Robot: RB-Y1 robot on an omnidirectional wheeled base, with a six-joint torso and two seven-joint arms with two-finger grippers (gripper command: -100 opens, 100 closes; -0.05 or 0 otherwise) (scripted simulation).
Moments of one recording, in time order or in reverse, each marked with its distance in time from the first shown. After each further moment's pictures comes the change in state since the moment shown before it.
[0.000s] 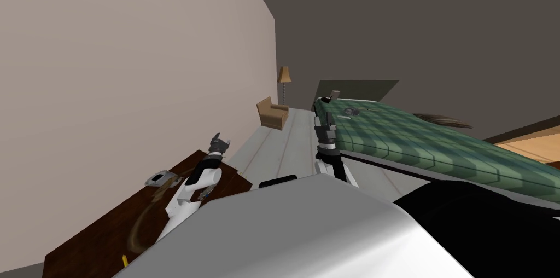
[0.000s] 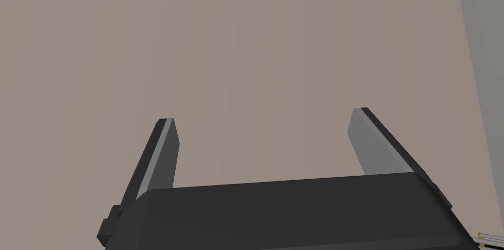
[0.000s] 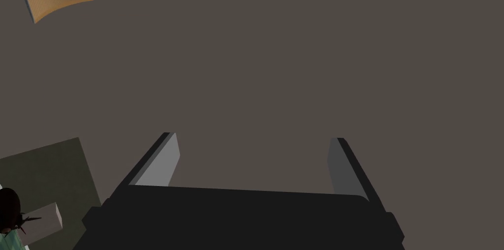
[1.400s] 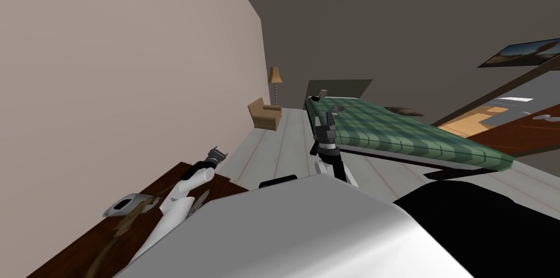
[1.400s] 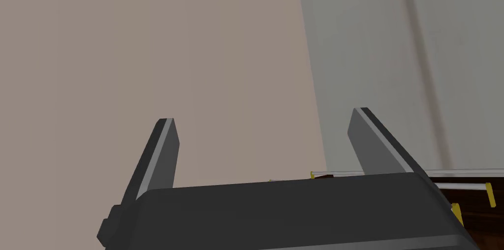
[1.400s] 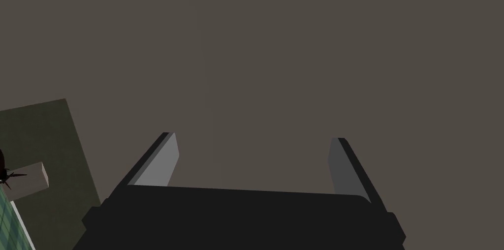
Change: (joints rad) left arm -0.105 0.081 0.069 0.309 0.195 0.325 0.095; right arm 0.000 0.000 0.000 0.000 0.000 0.000 0.000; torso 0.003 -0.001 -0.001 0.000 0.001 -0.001
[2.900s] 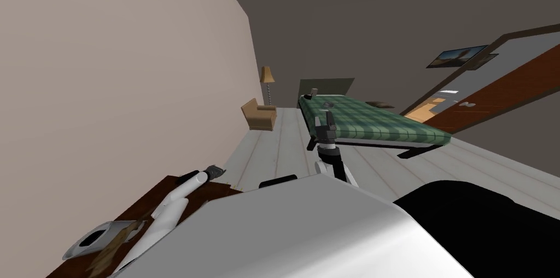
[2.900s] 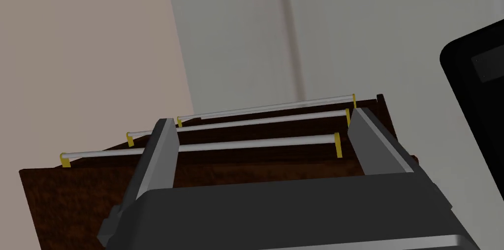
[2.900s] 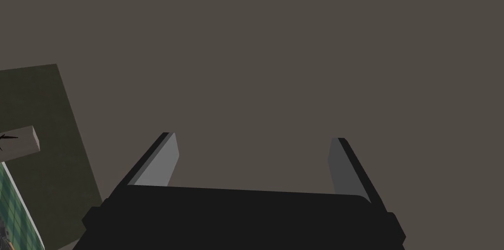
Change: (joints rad) left arm -0.093 0.064 0.046 0.369 0.189 0.292 0.083; right arm 0.000 0.000 0.000 0.000 0.000 0.000 0.000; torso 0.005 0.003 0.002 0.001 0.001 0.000
